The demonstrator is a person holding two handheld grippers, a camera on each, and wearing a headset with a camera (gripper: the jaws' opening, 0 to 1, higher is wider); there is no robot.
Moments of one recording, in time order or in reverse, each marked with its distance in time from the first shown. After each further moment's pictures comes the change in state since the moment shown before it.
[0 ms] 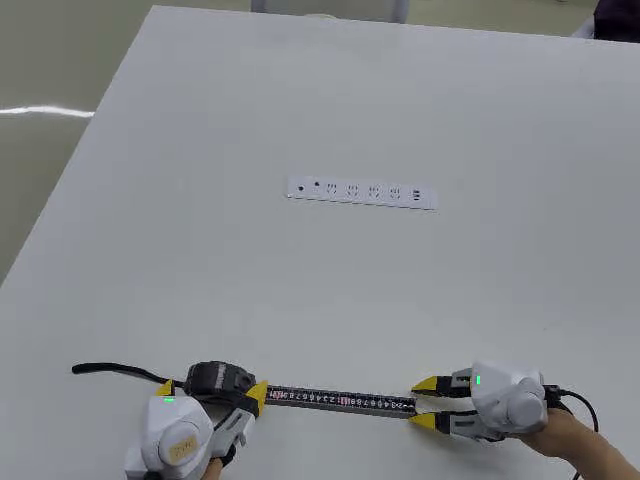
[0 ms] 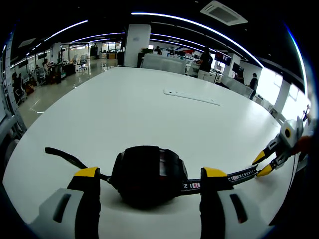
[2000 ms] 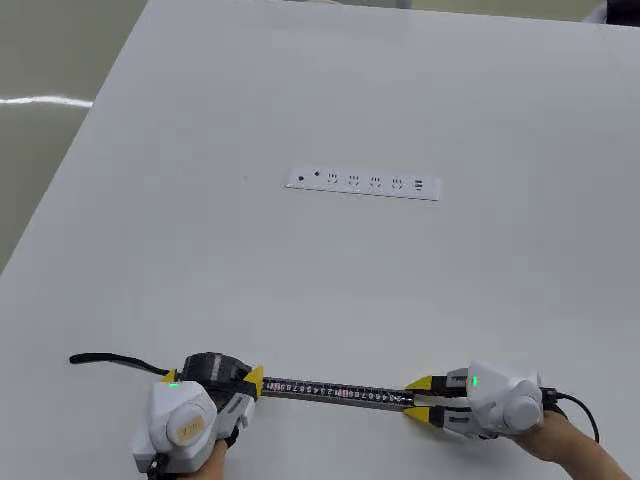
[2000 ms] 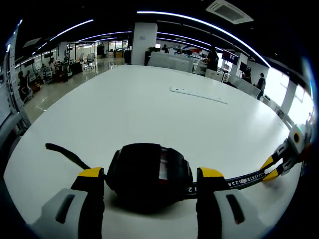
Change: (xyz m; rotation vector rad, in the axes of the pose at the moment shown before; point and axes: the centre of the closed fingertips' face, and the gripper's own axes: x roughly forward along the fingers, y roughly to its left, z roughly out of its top) left arm 0.013 0.001 -0.007 -0.012 0.010 0.075; right arm 0.006 0.003 0.000 -0.004 -0.026 -0.017
